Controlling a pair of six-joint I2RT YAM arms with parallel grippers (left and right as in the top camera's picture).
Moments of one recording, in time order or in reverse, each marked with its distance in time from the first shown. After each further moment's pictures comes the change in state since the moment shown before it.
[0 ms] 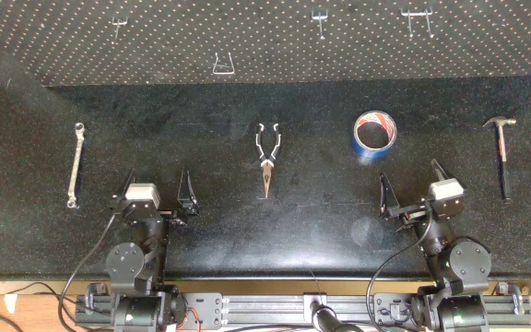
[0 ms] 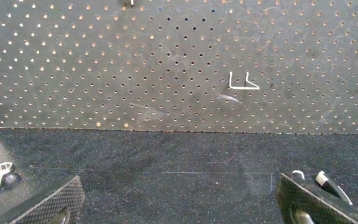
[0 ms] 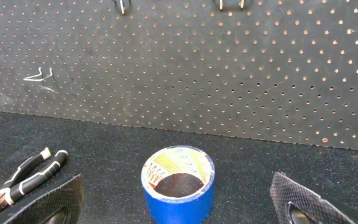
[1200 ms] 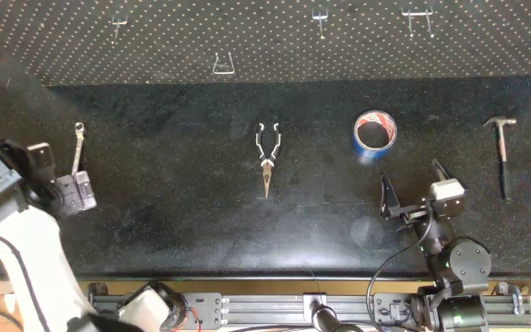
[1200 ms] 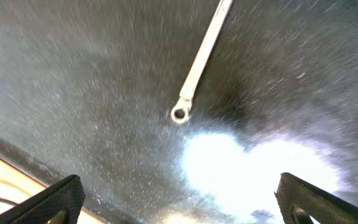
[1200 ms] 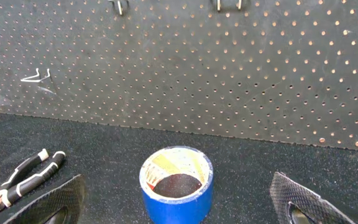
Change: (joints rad) left arm 0.706 1.246 0.944 -0.780 -0.127 0.397; right arm 0.000 -0.004 0.000 0.000 0.008 0.000
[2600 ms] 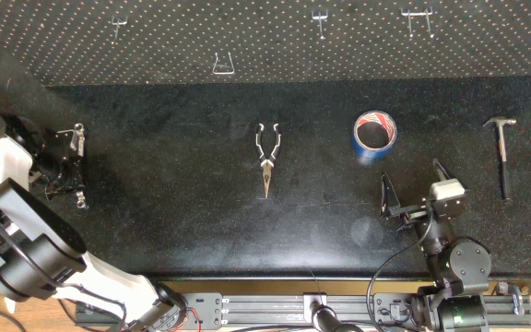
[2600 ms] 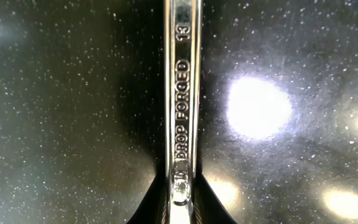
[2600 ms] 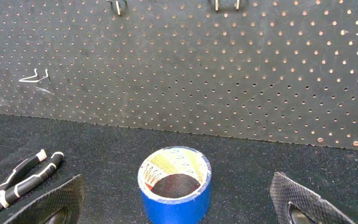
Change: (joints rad) left arm 0.010 0.643 0.292 -0.027 0.161 0.188; right arm 0.000 0.000 0.000 -0.001 0.004 0.000
